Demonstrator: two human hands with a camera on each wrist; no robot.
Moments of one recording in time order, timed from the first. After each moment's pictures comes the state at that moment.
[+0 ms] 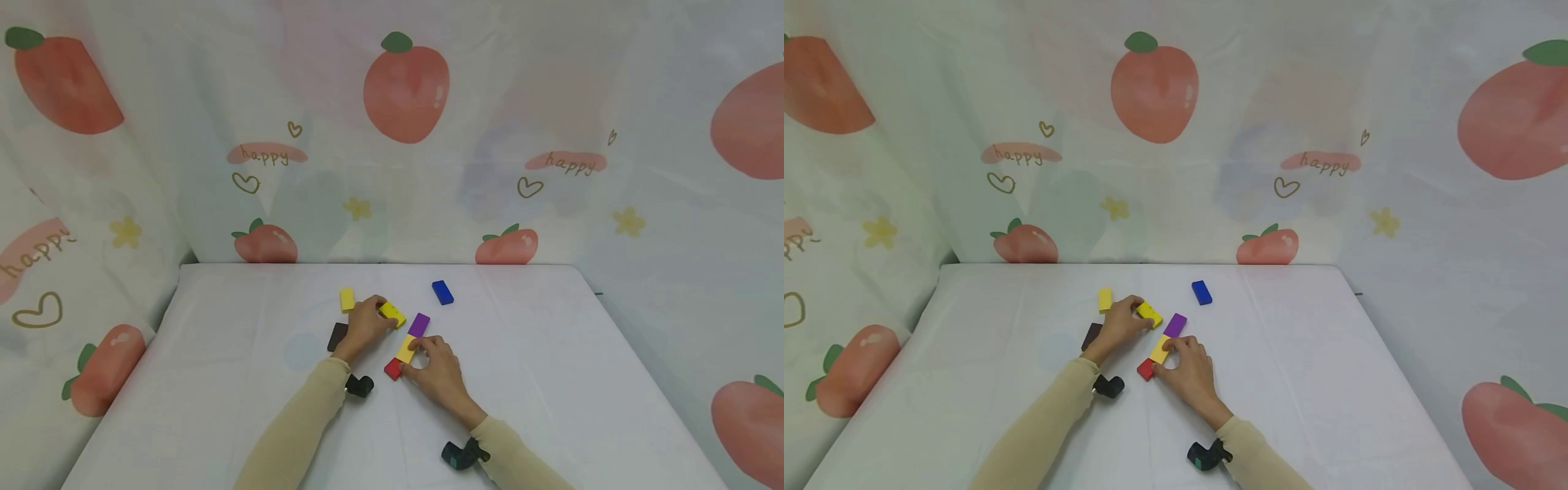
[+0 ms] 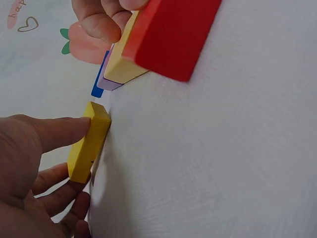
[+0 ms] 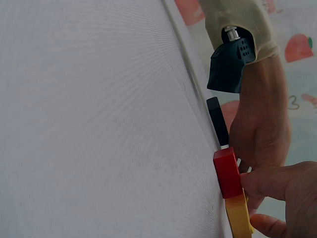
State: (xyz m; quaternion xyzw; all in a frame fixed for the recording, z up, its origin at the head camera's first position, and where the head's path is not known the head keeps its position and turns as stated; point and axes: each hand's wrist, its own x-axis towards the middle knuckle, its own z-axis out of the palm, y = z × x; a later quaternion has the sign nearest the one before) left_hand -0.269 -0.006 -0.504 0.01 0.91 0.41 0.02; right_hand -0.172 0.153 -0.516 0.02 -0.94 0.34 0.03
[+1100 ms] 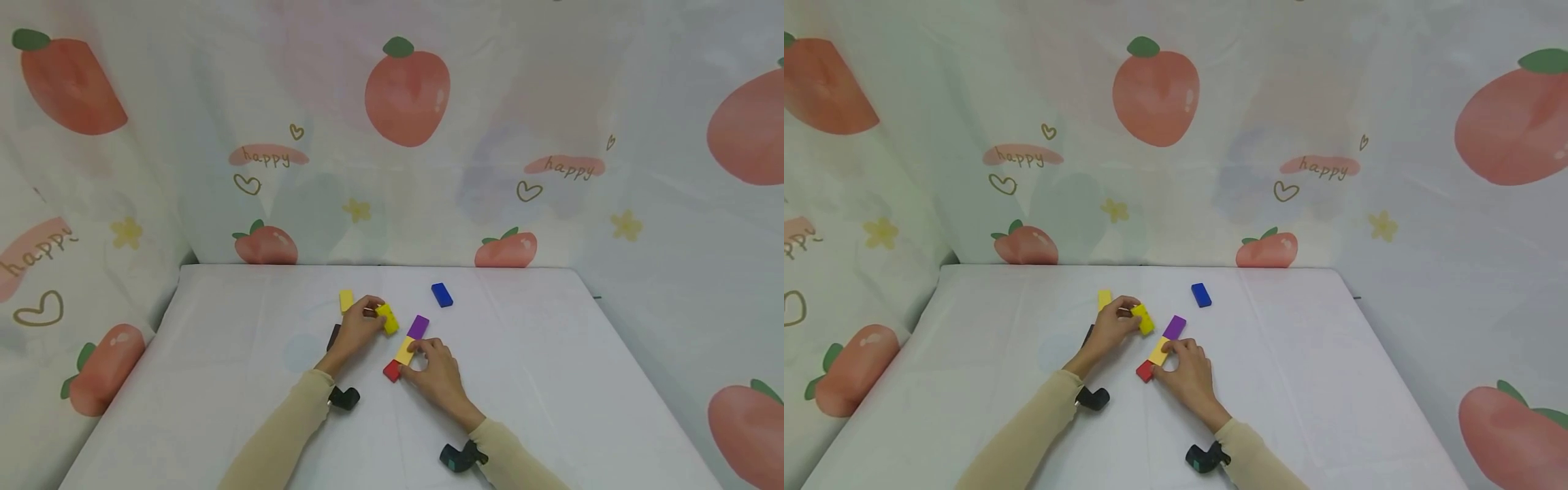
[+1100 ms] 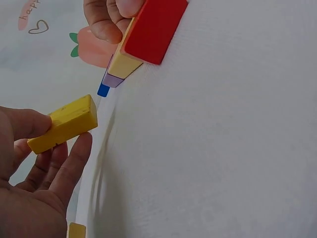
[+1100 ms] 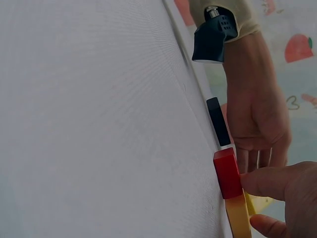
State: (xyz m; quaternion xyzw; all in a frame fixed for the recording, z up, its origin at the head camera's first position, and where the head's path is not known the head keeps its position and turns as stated) left_hand -0.260 -0.028 -0.510 0.06 0.83 0.55 -0.01; right_hand -0.171 0.153 -0.515 0.02 -0.94 0.34 0.03
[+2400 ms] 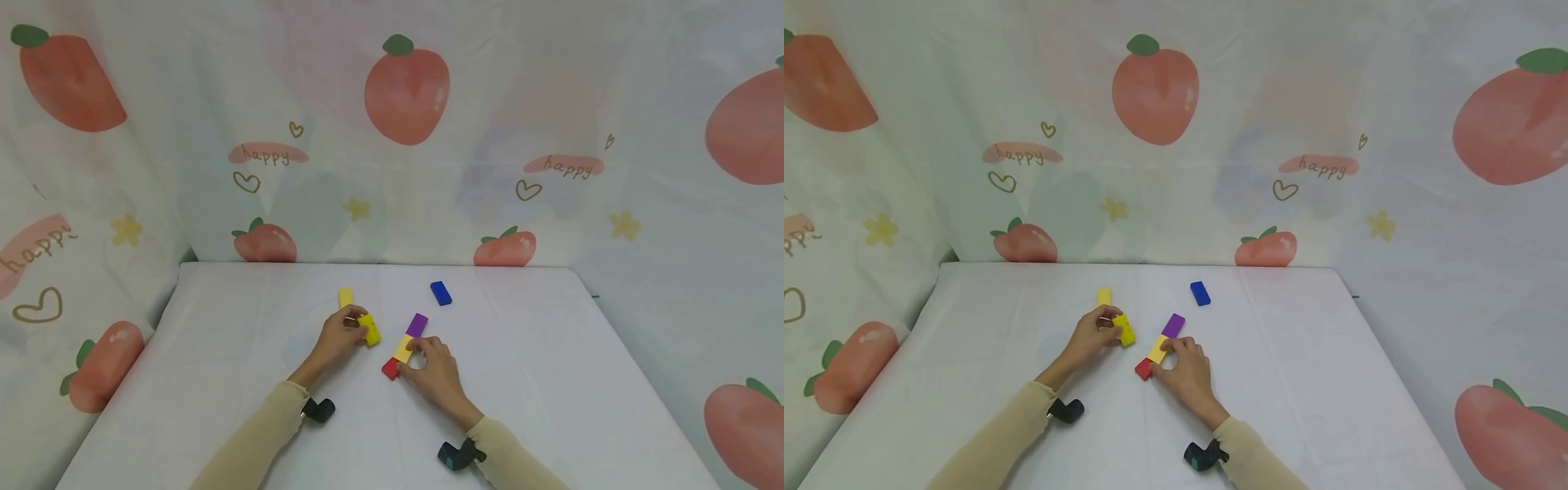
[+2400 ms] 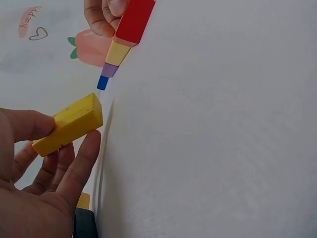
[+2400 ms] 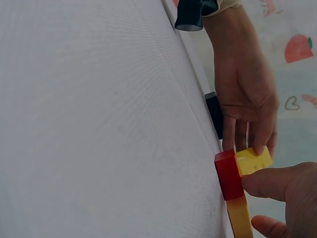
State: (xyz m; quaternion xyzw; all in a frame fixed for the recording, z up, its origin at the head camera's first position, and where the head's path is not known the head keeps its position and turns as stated) left_hand -0.238 -0.063 -0.511 0.04 0.82 0.56 0.03; right_hand -0.169 0.151 -0.513 0.02 -0.94 0.34 0.03
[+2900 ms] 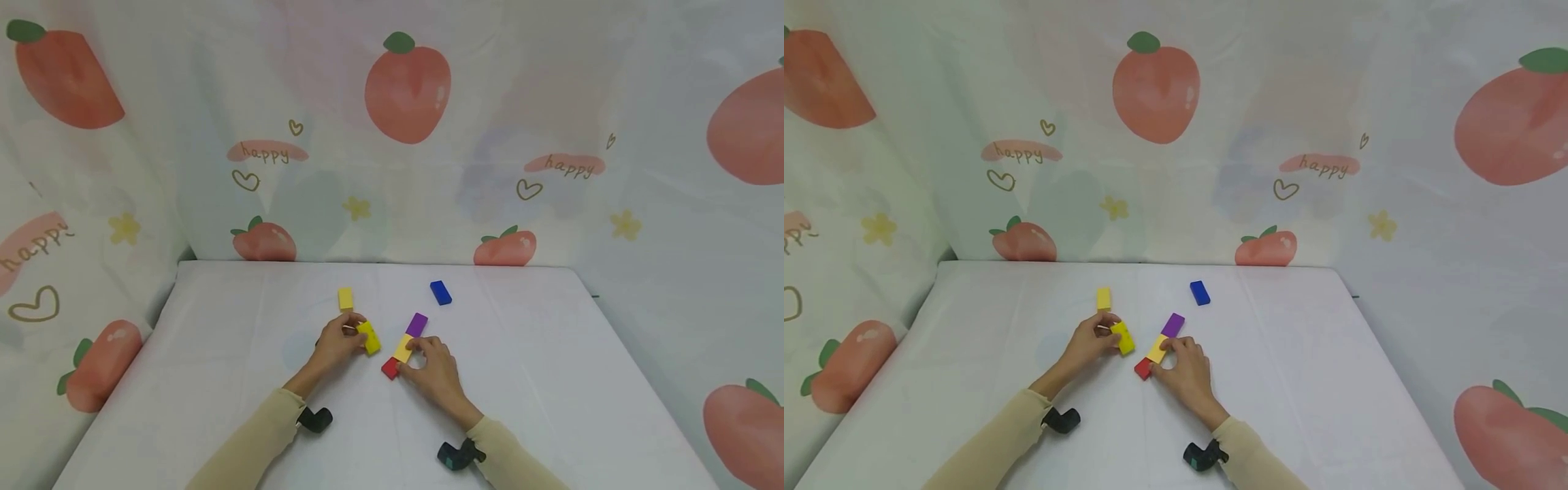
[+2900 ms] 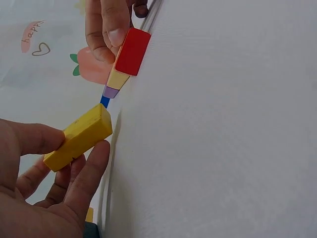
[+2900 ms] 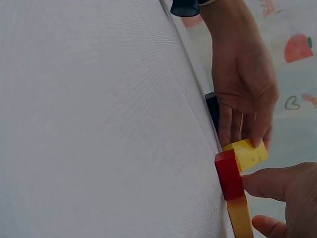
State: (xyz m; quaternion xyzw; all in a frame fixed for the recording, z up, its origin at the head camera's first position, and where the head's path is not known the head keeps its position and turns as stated) left_hand -0.224 -0.062 -0.510 0.00 0.83 0.56 0.05; right_hand -0.170 0.151 -0.514 0.02 -0.94 0.34 0.04
